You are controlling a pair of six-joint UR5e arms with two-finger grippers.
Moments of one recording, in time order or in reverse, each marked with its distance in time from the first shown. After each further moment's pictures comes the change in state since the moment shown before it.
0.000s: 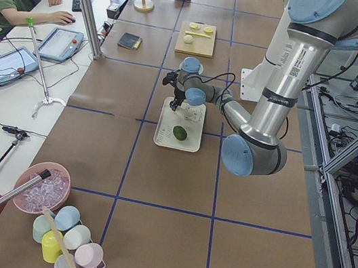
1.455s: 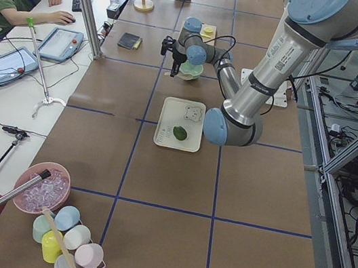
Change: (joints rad) left arm -0.004 -0.381 0.032 0.359 0.102 -0.623; right arm 0.000 -0.001 -0.002 0.000 0.001 0.003
